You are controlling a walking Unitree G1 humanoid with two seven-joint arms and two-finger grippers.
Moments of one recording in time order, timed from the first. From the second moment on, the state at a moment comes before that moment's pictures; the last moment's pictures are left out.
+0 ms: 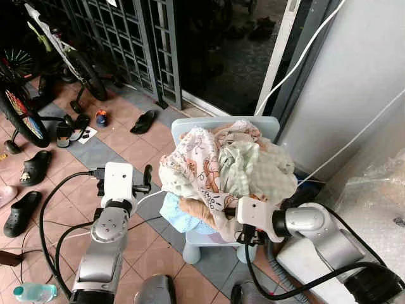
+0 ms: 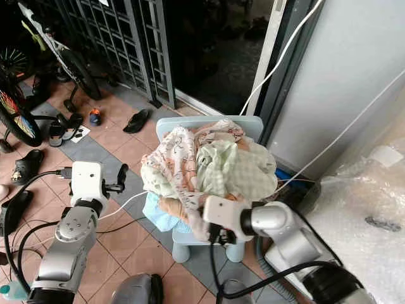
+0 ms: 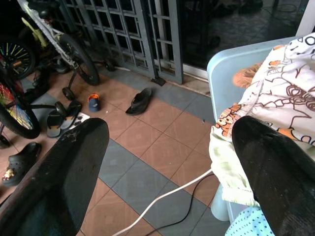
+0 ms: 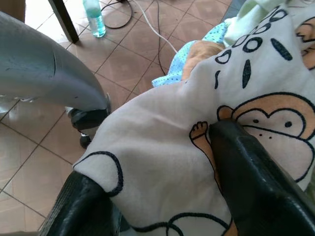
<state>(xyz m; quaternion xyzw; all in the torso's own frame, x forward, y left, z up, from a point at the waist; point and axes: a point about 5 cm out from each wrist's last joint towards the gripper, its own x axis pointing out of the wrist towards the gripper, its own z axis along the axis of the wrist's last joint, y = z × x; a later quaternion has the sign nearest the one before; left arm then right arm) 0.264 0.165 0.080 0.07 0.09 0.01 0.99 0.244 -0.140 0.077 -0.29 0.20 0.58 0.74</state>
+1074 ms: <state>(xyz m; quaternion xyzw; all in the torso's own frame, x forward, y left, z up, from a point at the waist) 0.260 0.160 0.073 0.06 0.11 -0.01 0.99 0.279 -0.082 0.100 -0.22 0.09 0.45 0.86</state>
